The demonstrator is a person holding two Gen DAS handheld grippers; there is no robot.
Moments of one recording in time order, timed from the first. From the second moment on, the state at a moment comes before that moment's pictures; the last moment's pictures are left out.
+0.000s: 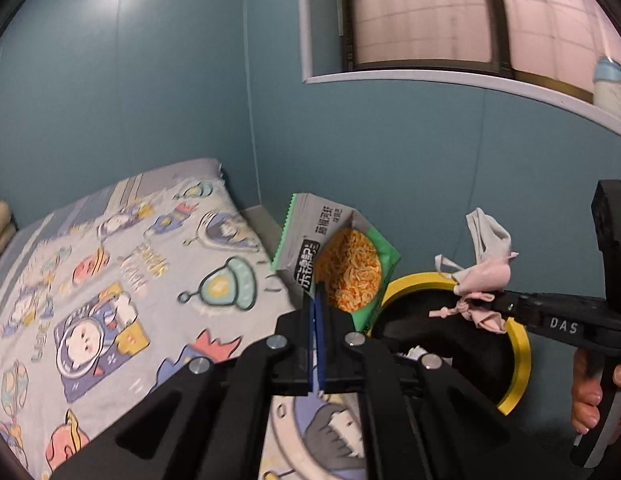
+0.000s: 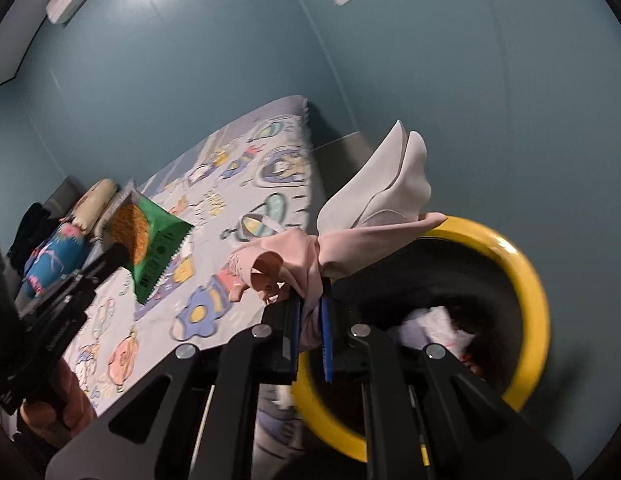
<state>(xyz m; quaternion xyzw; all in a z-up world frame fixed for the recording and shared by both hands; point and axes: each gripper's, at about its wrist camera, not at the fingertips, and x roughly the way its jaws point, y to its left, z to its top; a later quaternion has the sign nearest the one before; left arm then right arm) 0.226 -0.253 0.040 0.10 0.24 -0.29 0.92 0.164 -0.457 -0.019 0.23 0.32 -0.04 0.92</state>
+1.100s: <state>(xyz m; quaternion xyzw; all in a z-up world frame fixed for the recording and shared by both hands) 0.245 -0.364 -0.019 0.12 0.31 -0.30 0.89 0.172 -0.491 -0.074 0.20 0.41 -0.09 0.88</state>
